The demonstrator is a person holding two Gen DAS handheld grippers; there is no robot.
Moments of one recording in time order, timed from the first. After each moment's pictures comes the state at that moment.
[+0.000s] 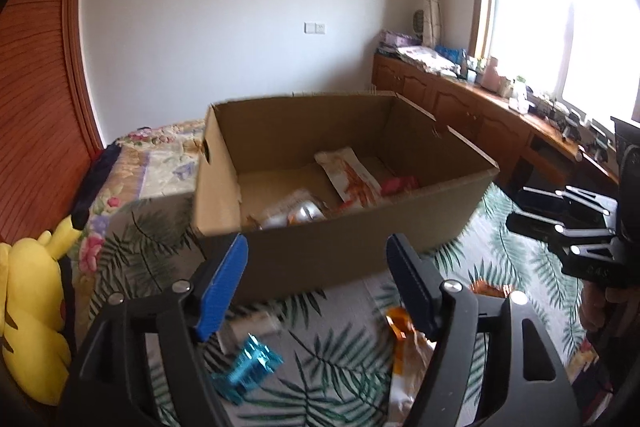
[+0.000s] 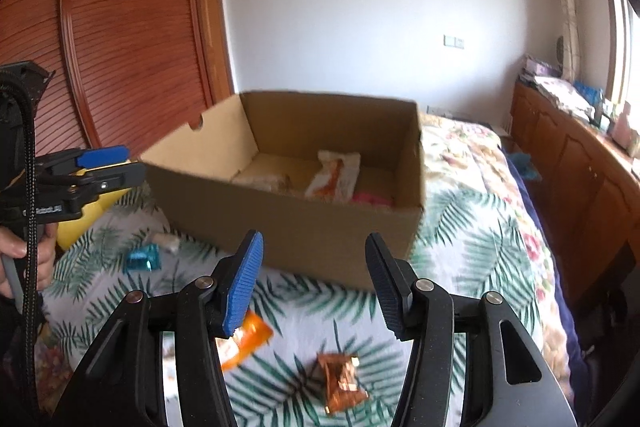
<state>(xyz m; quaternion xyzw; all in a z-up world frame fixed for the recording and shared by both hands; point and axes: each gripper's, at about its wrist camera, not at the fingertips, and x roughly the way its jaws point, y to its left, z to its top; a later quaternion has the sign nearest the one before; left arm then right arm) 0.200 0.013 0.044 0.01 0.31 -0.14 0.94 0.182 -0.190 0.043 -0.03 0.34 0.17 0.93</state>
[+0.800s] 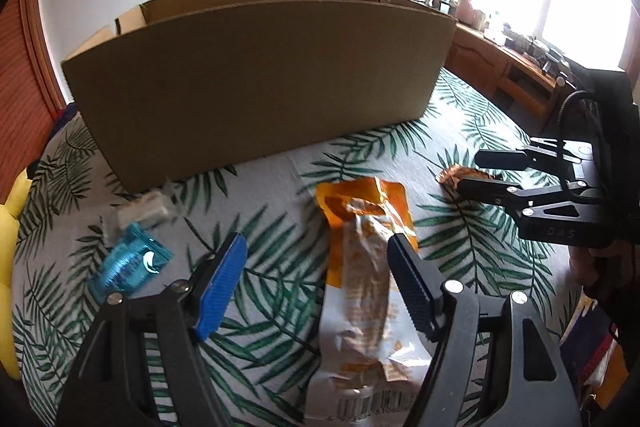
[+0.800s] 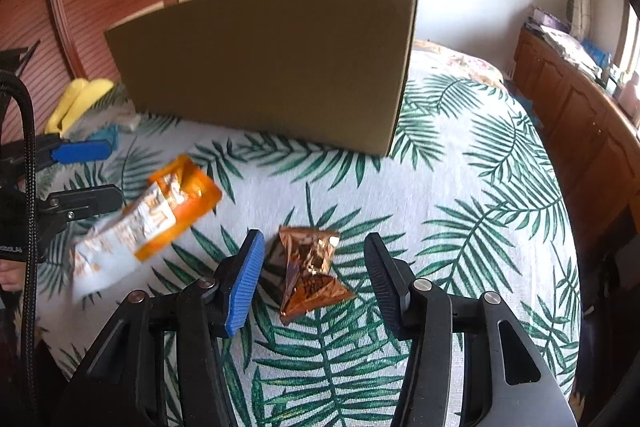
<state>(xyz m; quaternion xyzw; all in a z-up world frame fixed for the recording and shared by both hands) 0.167 -0.042 -0.040 0.04 0.41 -0.19 0.89 0.164 -0.208 -0.053 -0.07 0.45 0.17 0.88</state>
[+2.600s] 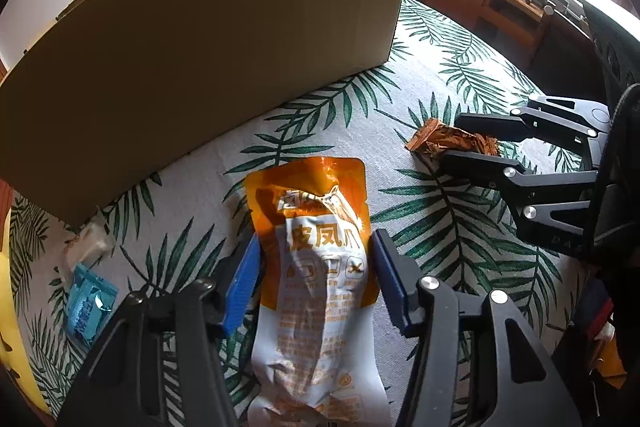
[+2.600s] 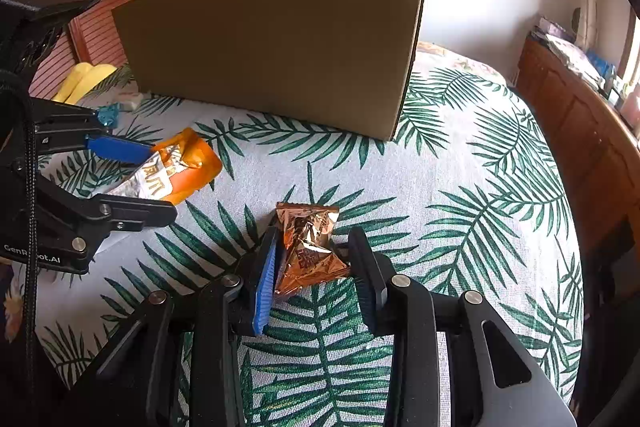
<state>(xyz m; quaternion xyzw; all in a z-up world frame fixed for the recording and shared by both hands) 0.195 -0.110 -0.054 0.12 0.48 -0.22 0.84 0.155 -0.206 -0.064 -0.09 0.44 0.17 0.88</state>
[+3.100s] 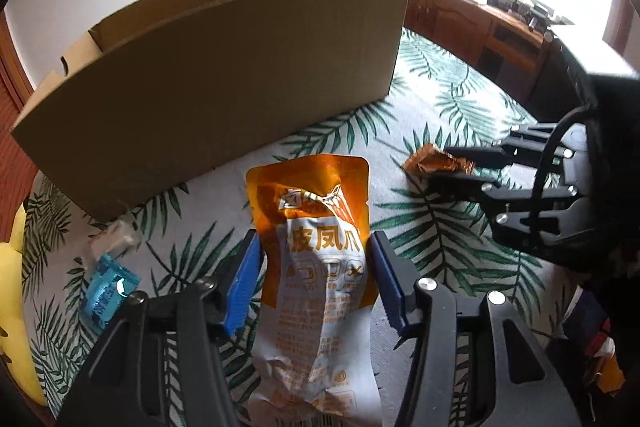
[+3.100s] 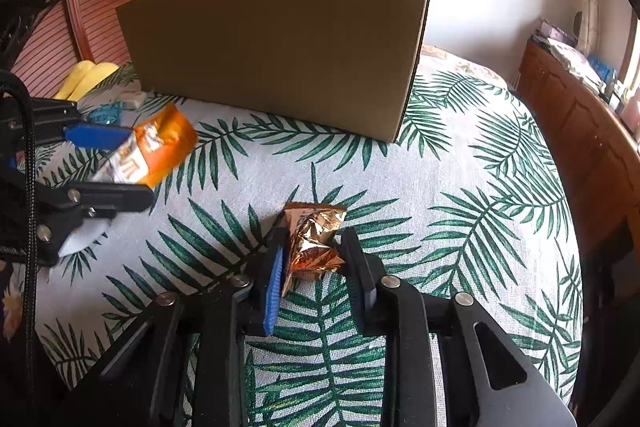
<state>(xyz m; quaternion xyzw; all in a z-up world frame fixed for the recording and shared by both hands) 0.170 -0.091 -0.030 0.10 0.43 -0.21 0.87 0.152 -0.204 -0.064 -0.09 0.44 0.17 0.88</state>
